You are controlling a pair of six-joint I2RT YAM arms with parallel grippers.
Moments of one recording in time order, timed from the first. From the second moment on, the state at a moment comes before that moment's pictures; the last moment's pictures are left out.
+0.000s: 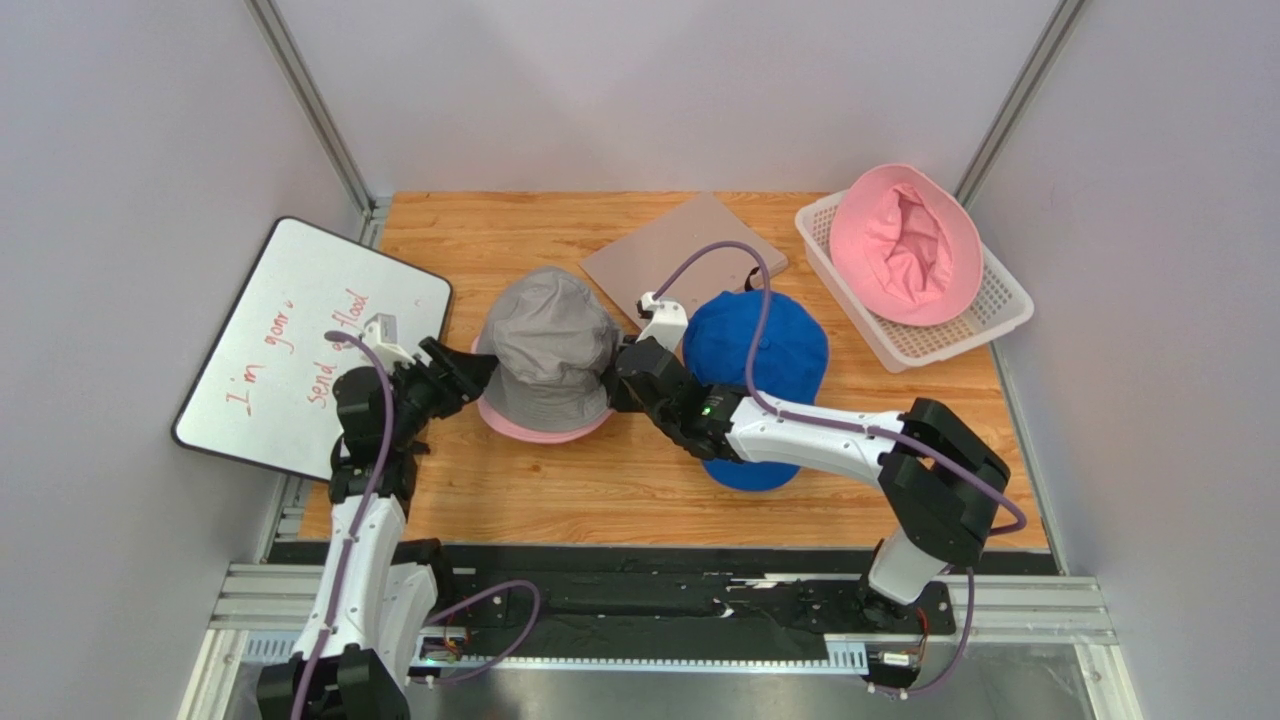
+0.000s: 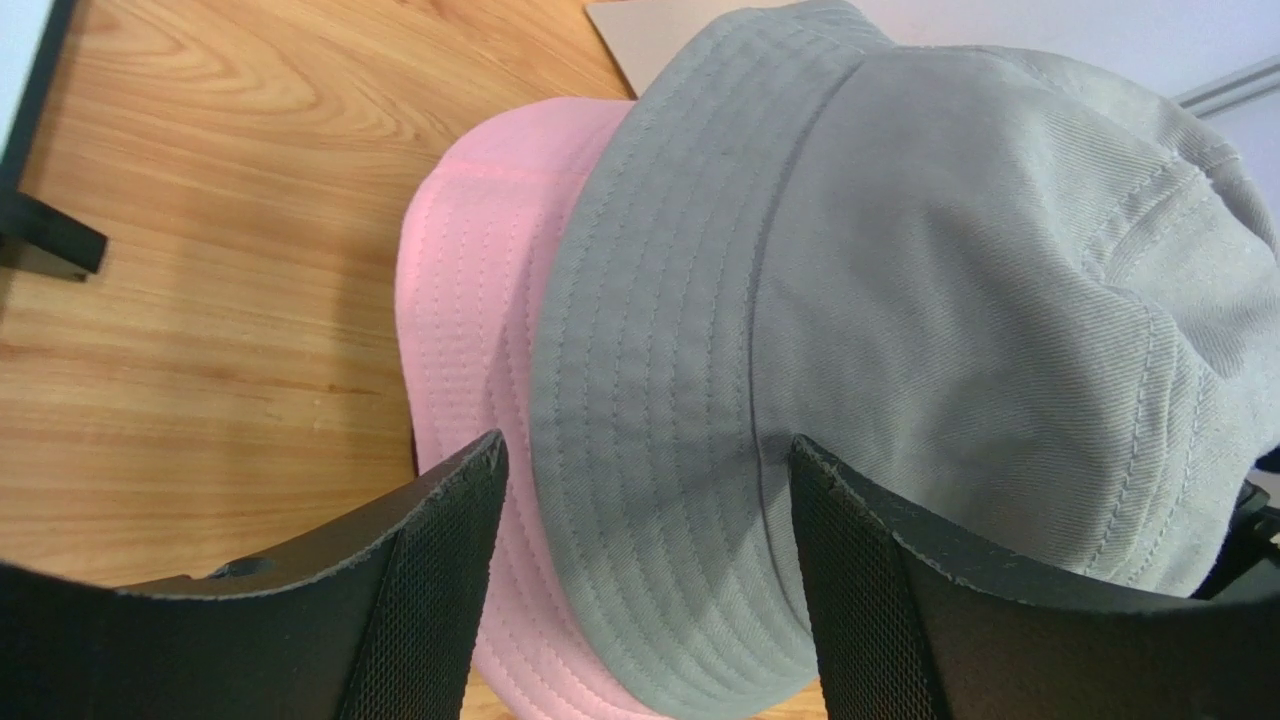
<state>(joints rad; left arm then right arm) 0.17 0.72 0.37 0.06 0.46 -0.65 1.01 1.65 1.06 0.06 0.43 0.80</state>
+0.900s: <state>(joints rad) 0.17 0.71 0.29 0.14 0.52 -0.70 1.01 1.61 1.04 0.04 0.43 0.80</state>
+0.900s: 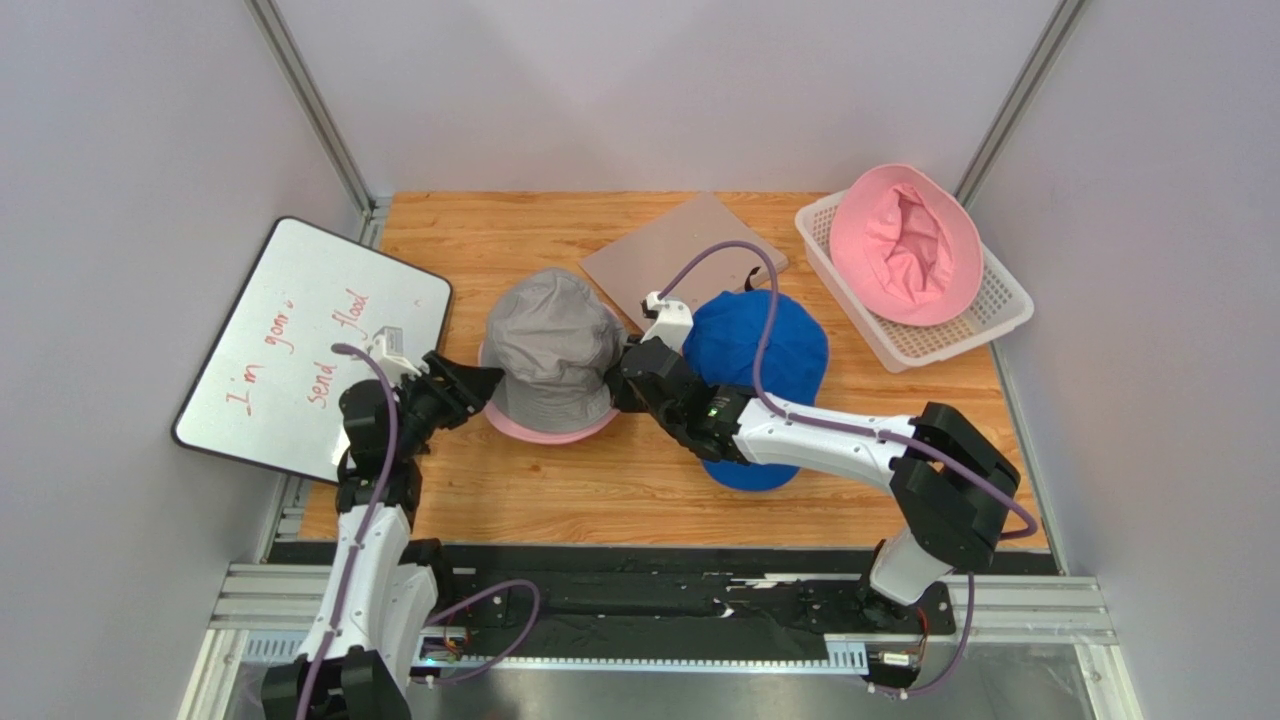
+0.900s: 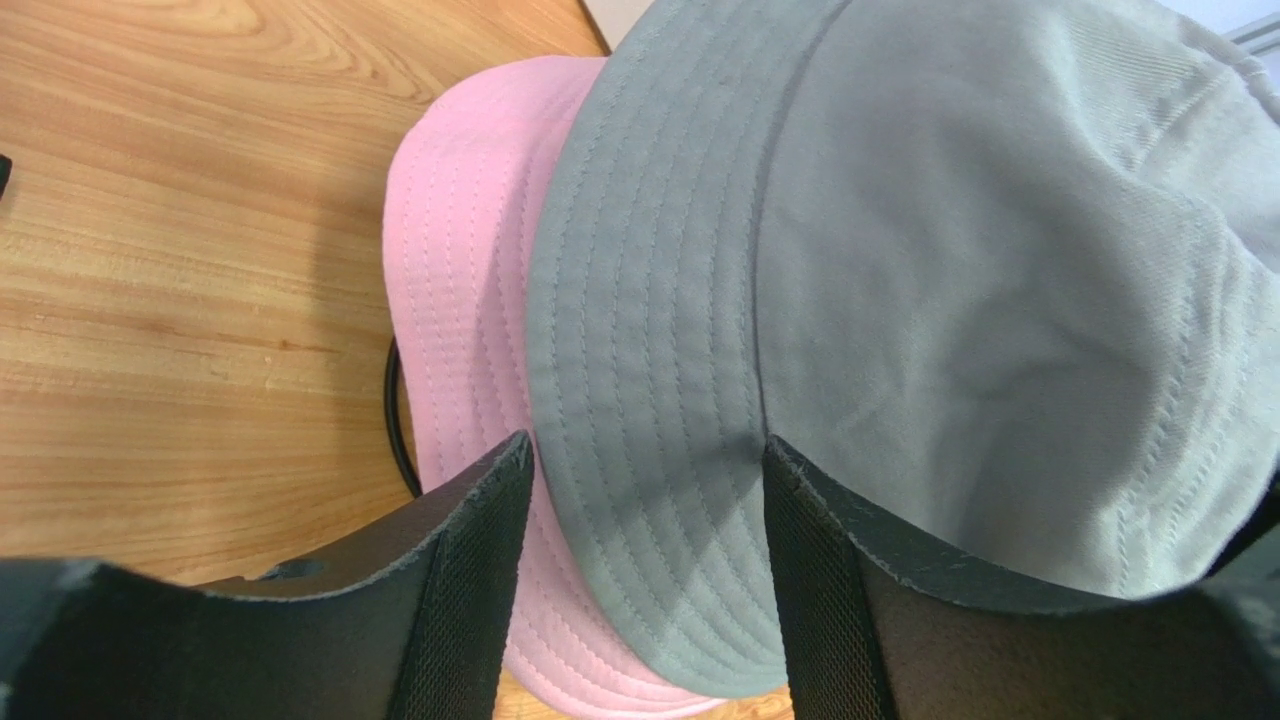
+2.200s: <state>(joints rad) 0.16 0.92 0.37 0.13 0.47 -0.57 1.01 1.63 1.03 0.04 0.43 0.84</state>
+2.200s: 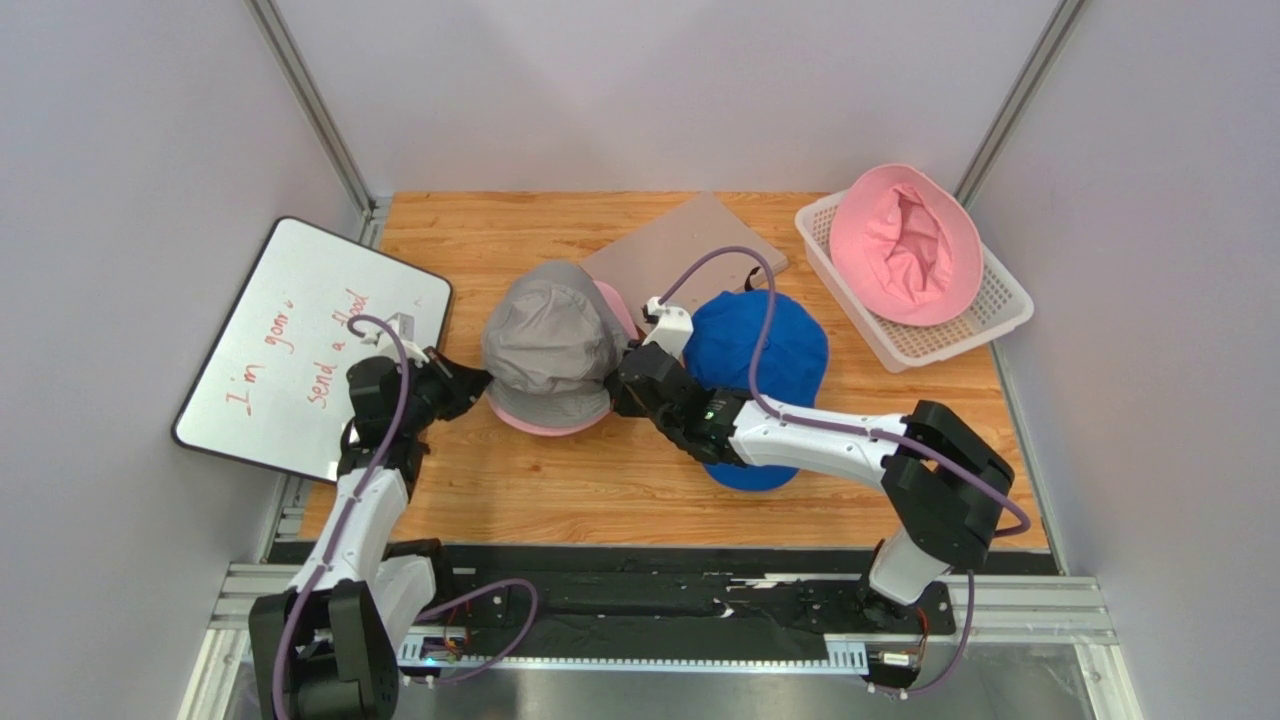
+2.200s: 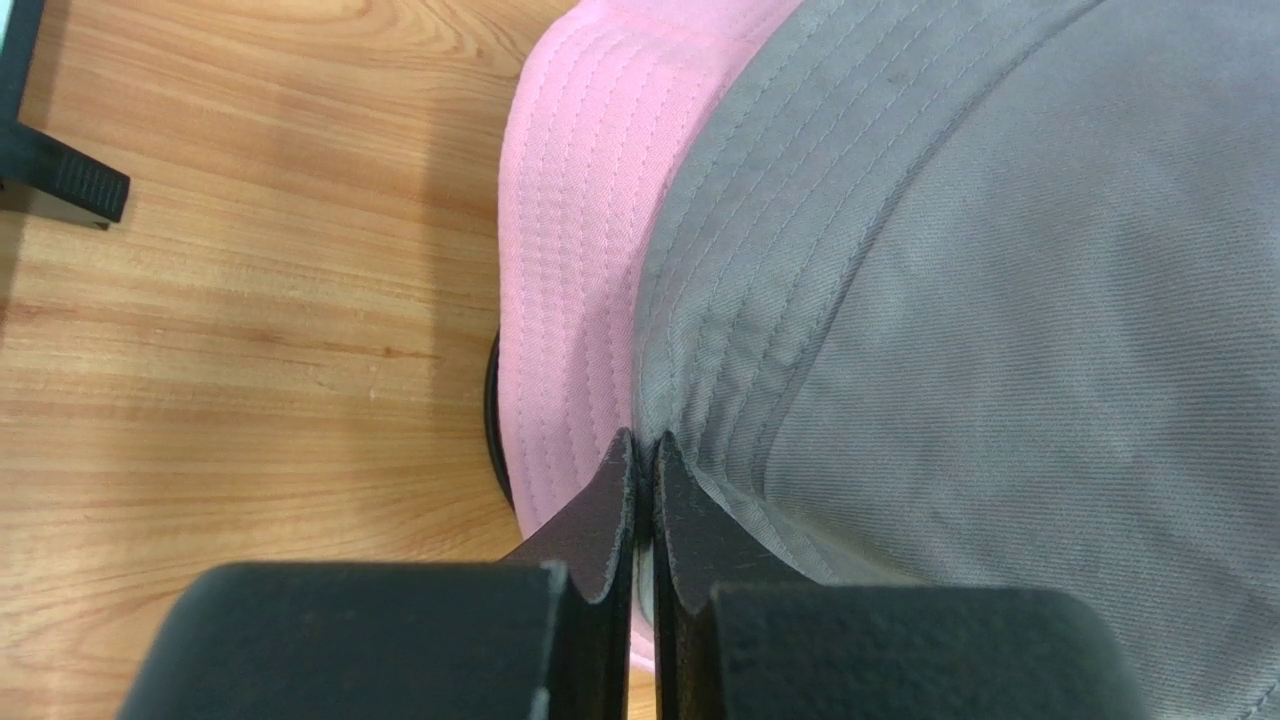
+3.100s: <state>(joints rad) 0.17 1.14 0.71 -0.09 0.33 -0.50 0.80 1.42 1.48 -0.38 -0.04 0.37</state>
